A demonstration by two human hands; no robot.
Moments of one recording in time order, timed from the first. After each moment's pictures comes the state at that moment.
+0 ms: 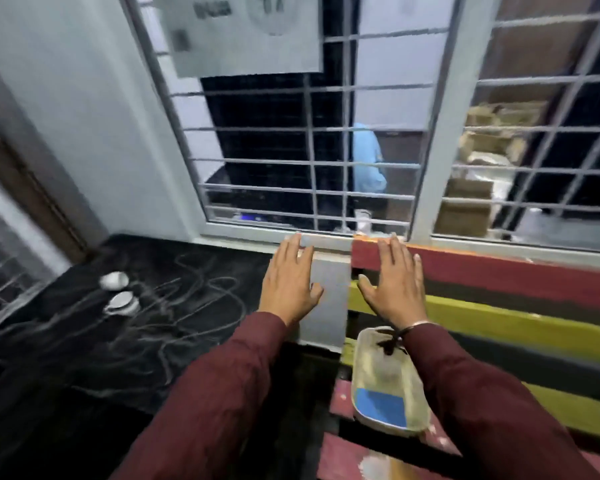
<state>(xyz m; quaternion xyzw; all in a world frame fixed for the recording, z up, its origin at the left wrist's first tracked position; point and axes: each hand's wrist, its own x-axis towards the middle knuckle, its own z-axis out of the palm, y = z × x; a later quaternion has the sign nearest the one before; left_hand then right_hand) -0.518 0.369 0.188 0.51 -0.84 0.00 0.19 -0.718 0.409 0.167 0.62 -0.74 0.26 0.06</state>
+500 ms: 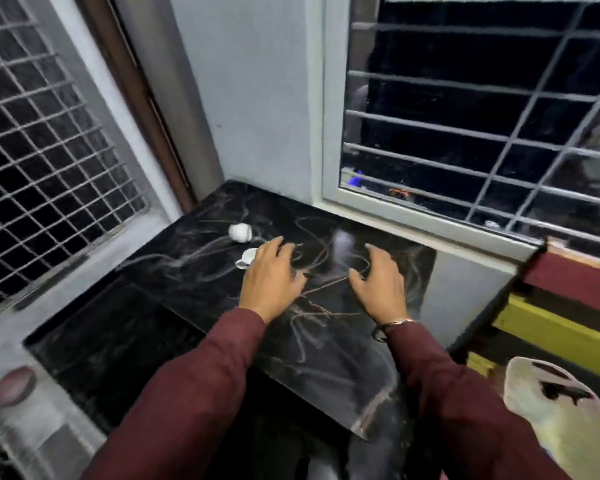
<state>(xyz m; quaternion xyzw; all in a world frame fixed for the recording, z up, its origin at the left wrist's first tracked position) -0.134 0.292 0.152 0.68 -0.71 -0.06 0.19 -0.342 0.270 0.122 0.67 -0.66 0.31 -0.15</state>
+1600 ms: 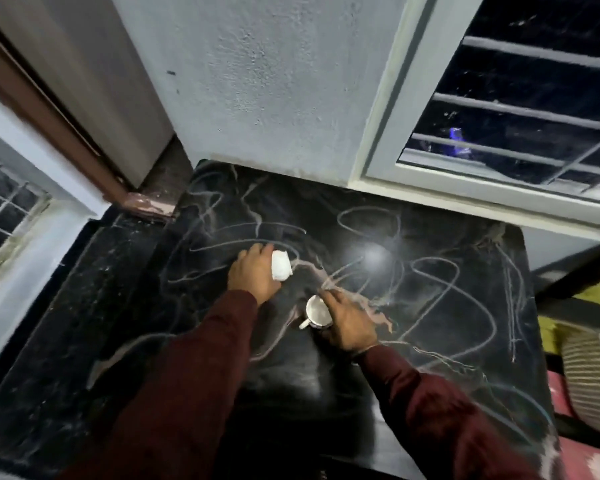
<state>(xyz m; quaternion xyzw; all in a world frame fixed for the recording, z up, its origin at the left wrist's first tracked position) 0.144 -0.050 -0.006 0.63 -0.75 -0.21 -0.03 -0.044 0.059 -0.042 0.67 -0.67 0.05 -0.31</state>
